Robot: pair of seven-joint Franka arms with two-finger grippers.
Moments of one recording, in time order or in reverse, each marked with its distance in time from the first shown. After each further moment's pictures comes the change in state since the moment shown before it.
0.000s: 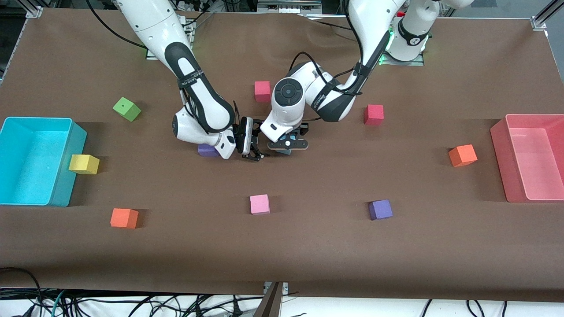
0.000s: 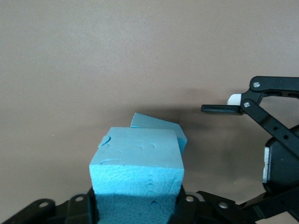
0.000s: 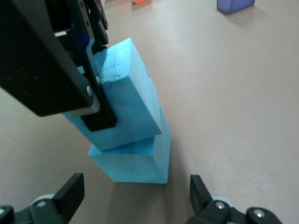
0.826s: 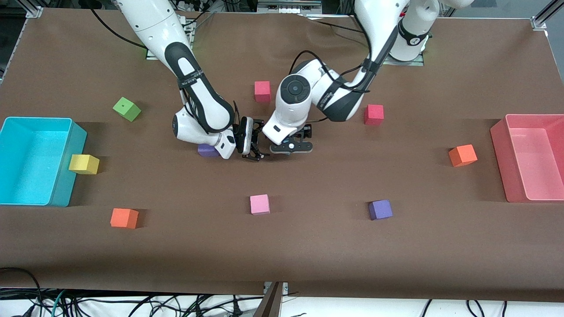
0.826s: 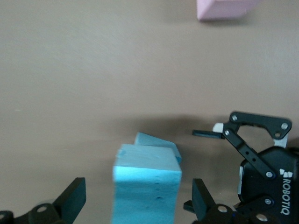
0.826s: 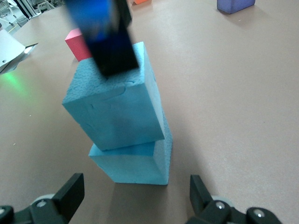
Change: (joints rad) left arm 0.040 -0.059 0.015 0.028 0.000 -0.035 -0.004; right arm 0.000 0.000 0.000 0.000 0.001 -0.002 0.000
